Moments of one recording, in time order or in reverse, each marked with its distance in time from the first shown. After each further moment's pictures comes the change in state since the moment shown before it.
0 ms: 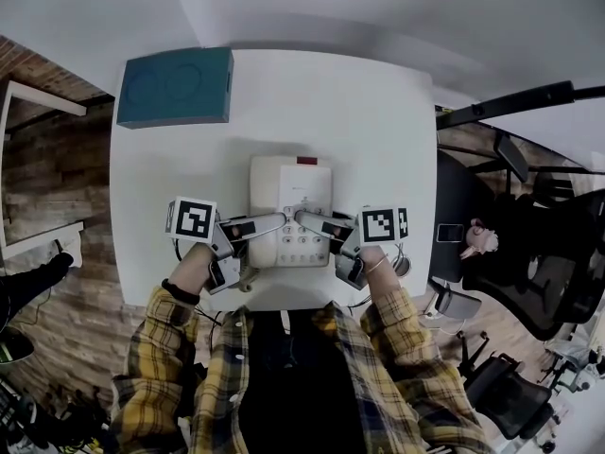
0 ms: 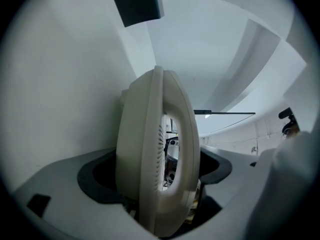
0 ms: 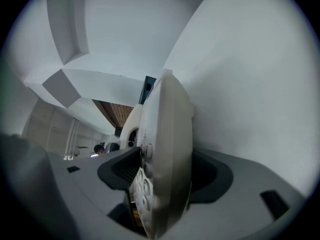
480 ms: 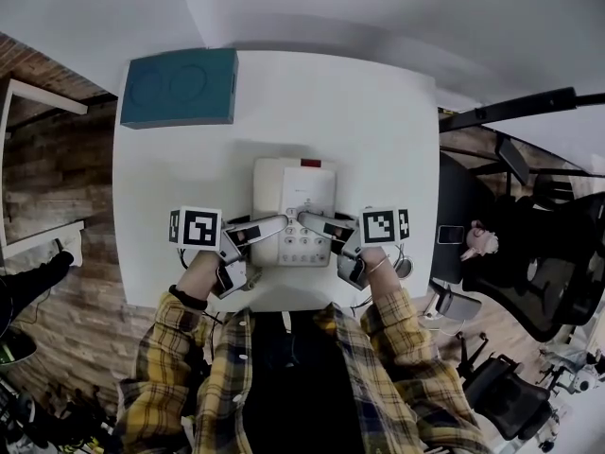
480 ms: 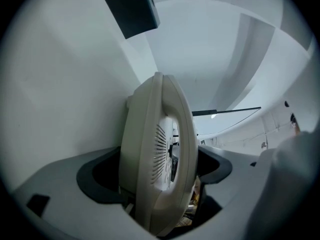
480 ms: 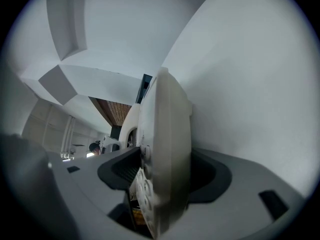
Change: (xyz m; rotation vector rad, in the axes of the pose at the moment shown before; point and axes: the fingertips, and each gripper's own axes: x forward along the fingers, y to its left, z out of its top) left arm -0.006 0.011 0.004 0.067 -0.062 0.084; right arm 0.002 -0.004 0.001 -0.016 0.013 -0.041
